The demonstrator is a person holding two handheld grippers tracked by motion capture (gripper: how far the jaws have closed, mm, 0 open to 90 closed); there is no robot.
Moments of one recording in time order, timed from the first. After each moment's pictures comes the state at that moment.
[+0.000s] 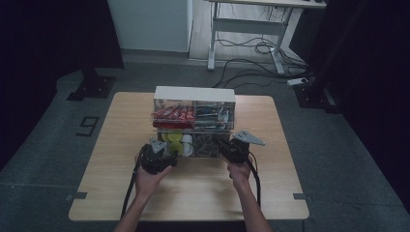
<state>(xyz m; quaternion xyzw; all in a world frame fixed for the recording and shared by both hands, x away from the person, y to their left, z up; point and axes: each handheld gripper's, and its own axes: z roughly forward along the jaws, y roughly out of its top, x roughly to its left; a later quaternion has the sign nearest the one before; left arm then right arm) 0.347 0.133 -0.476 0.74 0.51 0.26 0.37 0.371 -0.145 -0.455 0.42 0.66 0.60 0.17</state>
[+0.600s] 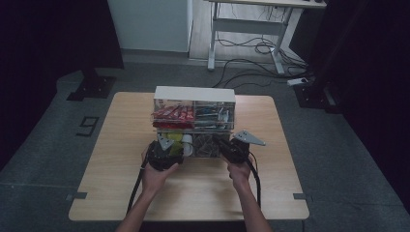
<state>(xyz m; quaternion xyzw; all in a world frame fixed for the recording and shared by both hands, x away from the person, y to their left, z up) 0.359 0.114 -0.477 0.75 0.50 0.27 0.36 0.370 -0.145 -0.455 0.42 0.66 0.60 0.17</state>
